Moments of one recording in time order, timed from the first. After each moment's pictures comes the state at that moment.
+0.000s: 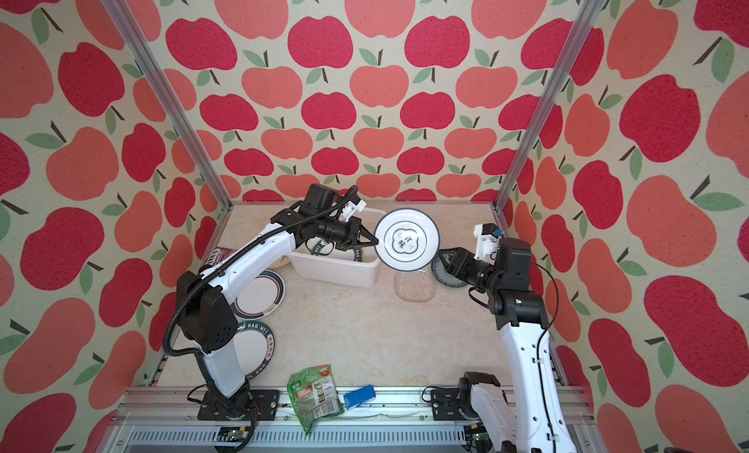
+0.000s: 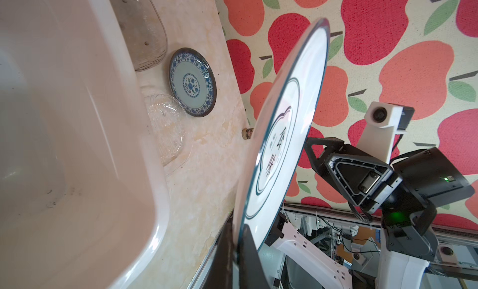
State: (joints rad) left arm -0.56 1.83 1.73 -0.60 0.84 -0.65; right arm -0.01 0.90 0.96 -0.59 -0.63 0.52
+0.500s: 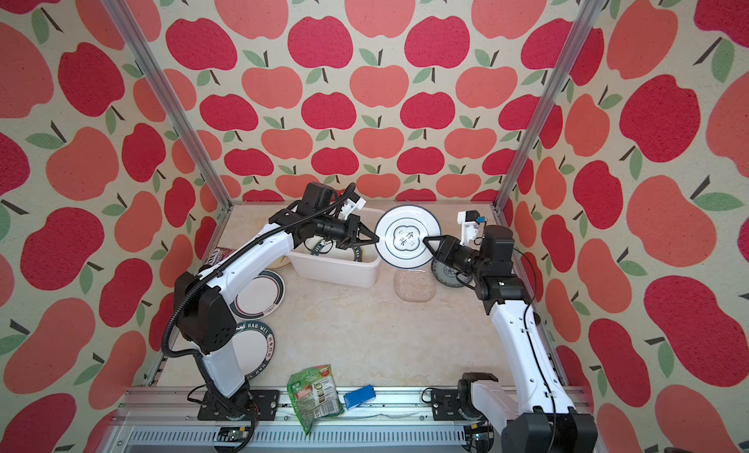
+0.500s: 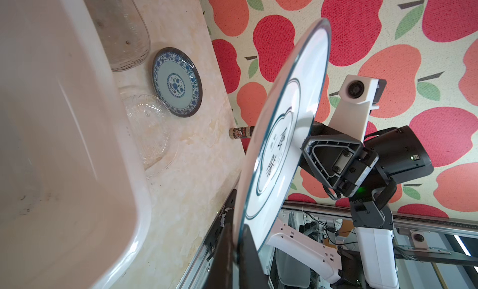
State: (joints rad) left arm -0.55 1.83 1.71 -0.56 0.89 -0.69; right arm 0.11 1.05 0.93 -0.27 -0.71 0.68
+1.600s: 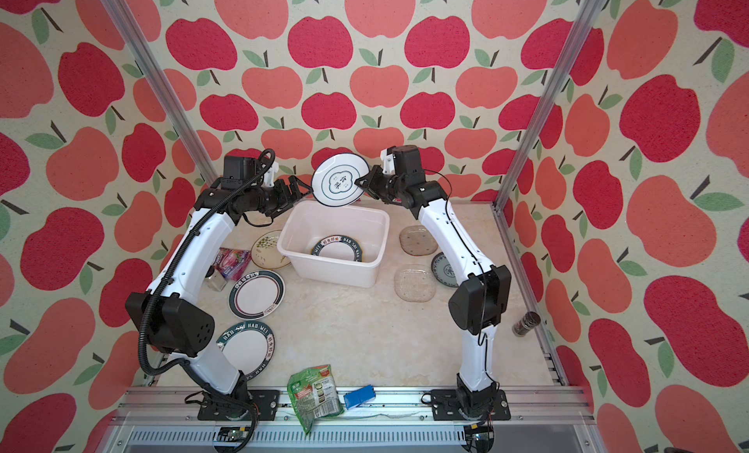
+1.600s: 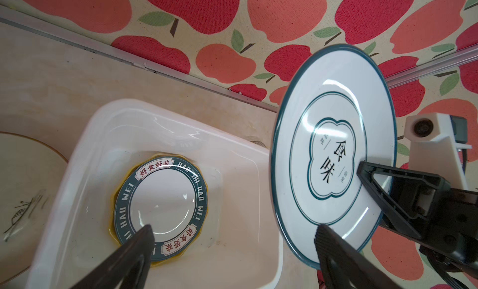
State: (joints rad) left arm -0.15 1.72 1.84 -0.77 0.48 -0.57; right arm 0.51 2.01 2.18 -0.60 -0.49 0.87
